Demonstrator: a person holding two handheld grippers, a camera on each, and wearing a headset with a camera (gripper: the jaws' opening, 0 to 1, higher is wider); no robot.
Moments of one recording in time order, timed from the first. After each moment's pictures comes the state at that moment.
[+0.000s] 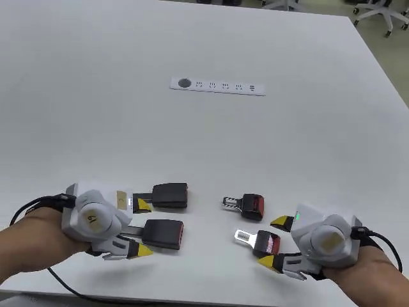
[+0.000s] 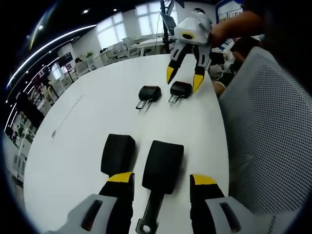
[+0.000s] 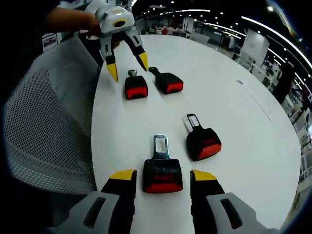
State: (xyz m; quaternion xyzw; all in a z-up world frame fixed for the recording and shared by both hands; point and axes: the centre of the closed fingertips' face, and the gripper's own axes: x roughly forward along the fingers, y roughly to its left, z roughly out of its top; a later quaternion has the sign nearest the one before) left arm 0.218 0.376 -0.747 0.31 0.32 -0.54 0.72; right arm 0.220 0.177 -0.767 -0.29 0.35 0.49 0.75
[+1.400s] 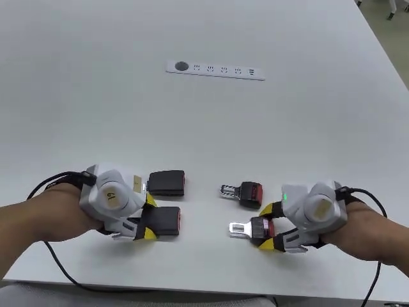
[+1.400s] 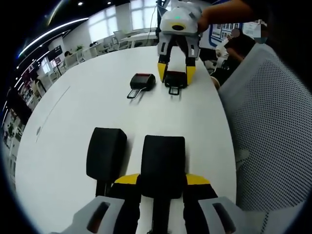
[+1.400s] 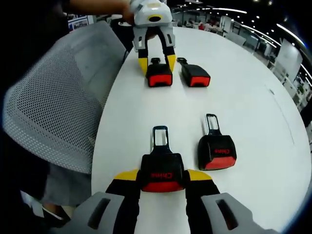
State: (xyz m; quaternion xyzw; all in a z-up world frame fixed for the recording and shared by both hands) left arm 0.227 0.374 -0.779 0.30 0.36 -0.56 0.68; right arm 0.223 0.181 -0.784 -0.33 0.36 0.60 0.64
